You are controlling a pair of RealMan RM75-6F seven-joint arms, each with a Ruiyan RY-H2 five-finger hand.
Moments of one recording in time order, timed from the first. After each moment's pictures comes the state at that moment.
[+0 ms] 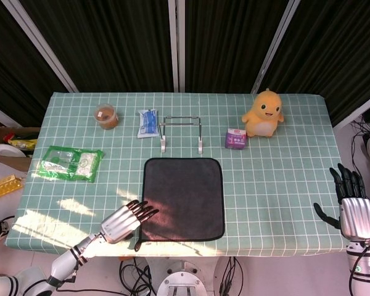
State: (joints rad) left arm -0.47 -1.48 0.15 -1.50 1.81 1.09 0.31; right arm 0.05 -1.28 0.08 -1.46 -1.57 1.61 0.09
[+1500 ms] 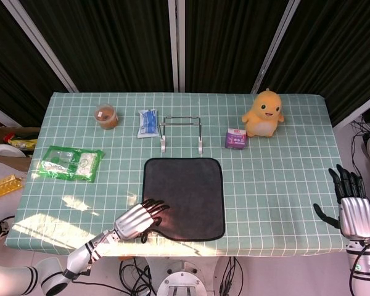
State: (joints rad) left arm -0.54 -1.61 0.15 -1.40 1.83 1.16 0.10; right arm 0.06 -1.29 0.08 -1.42 -1.56 1.58 0.12
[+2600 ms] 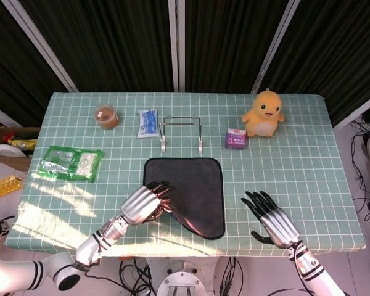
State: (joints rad) left arm -0.58 -1.57 -0.01 -1.61 1.65 1.12 0.18; right arm 0.24 -1.39 -0.10 -1.53 -1.80 1.27 -0.06
